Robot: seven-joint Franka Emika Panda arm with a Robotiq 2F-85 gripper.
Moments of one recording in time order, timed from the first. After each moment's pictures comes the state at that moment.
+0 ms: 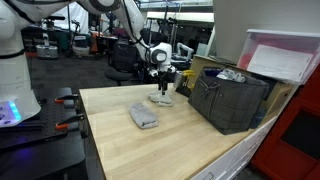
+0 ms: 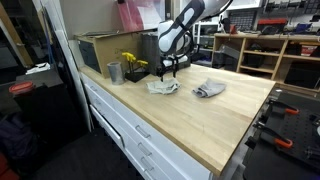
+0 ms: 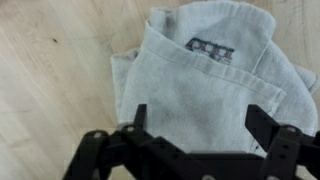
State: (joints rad) arm 0.09 0.89 -0.11 -1.46 -0.02 2.43 0.37
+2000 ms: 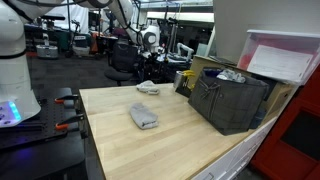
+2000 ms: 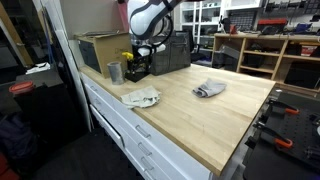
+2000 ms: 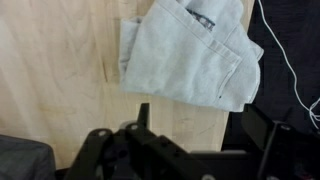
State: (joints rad) arm 0.26 0.80 -0.03 -1.35 -0.04 2.32 0.27
